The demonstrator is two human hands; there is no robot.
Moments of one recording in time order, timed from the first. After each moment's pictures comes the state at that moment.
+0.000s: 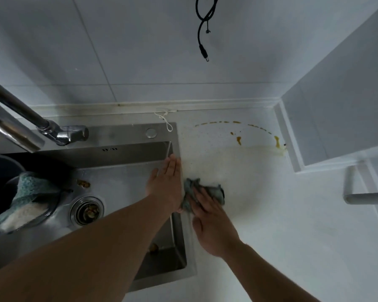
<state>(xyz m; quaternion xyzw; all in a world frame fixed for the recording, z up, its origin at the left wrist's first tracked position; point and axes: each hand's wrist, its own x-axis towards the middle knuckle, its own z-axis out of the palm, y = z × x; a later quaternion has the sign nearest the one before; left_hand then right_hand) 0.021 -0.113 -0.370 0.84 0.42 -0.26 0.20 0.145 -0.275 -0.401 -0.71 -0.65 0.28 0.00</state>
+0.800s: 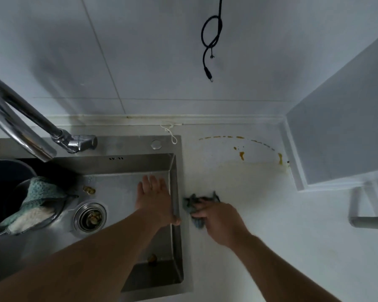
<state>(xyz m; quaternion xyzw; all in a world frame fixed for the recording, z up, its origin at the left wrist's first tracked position) 0.000 -0.111 -0.382 0.77 0.51 -0.31 0.22 0.187 -0.228 -0.373 -0.67 -0.67 0.32 0.05</state>
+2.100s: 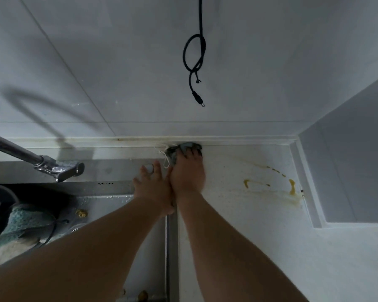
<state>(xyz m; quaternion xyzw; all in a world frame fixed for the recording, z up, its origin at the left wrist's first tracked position) 0.064 -0.017 -0.365 0.77 0.53 -0.29 0.19 0.160 -0.011 -0.402 -0.82 -0.53 0.15 0.13</state>
